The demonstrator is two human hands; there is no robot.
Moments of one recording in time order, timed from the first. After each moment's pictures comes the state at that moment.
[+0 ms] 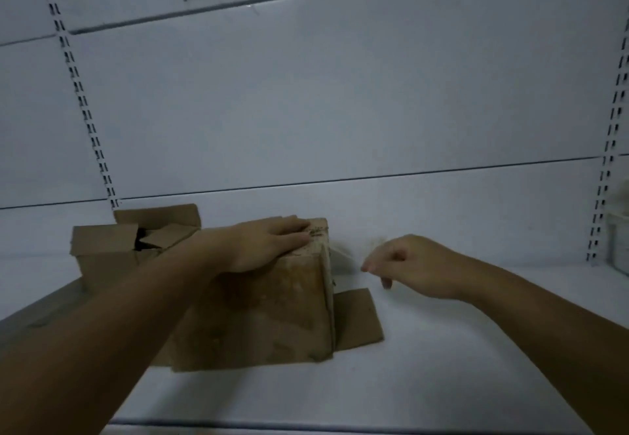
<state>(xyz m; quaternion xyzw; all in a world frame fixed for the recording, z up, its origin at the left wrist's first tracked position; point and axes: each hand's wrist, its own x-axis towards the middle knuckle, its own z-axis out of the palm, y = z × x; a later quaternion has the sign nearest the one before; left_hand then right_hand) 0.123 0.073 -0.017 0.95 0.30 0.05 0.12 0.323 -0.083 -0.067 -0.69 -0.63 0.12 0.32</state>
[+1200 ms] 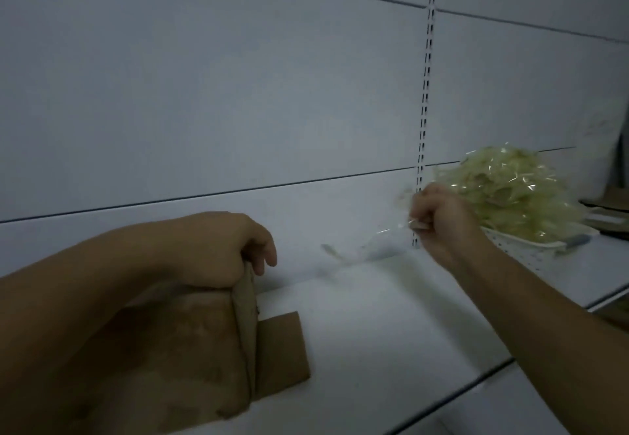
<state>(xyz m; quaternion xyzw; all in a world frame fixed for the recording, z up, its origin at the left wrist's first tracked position) 0.225 0.059 0.005 1.00 0.05 -0.07 0.04 0.399 -0.166 -0.040 -0.51 -0.25 0.04 0.82</state>
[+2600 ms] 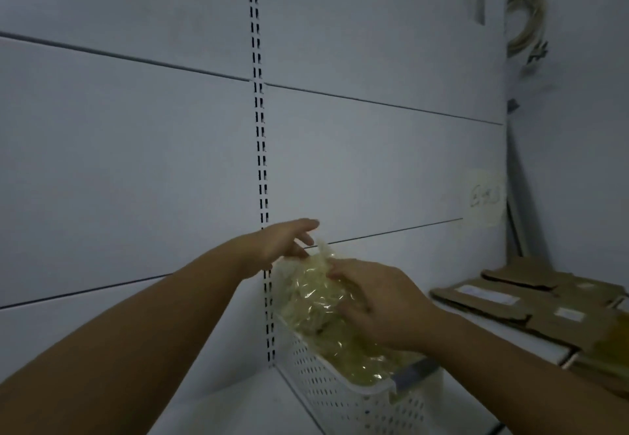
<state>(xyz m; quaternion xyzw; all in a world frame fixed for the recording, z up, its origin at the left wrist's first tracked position) 0.573 -0.155 0.040 0.91 0.03 0.07 0.40 0.595 -0.349 -0.032 -0.80 -0.47 -0.29 0.22</state>
